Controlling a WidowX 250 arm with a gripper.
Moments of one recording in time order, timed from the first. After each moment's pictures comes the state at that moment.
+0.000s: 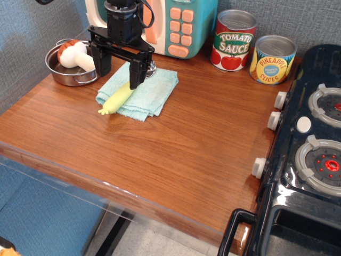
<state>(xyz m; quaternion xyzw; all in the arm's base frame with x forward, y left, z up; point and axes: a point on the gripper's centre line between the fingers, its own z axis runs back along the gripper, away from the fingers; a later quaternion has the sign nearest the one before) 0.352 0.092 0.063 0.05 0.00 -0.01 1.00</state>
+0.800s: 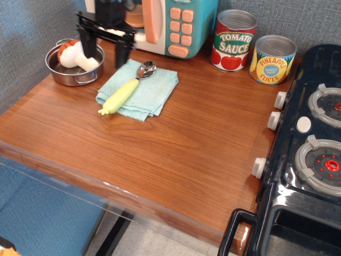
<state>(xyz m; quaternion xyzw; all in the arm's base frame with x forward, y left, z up) 0.385 0.162 0.057 0.06 0.04 0.03 1.00</state>
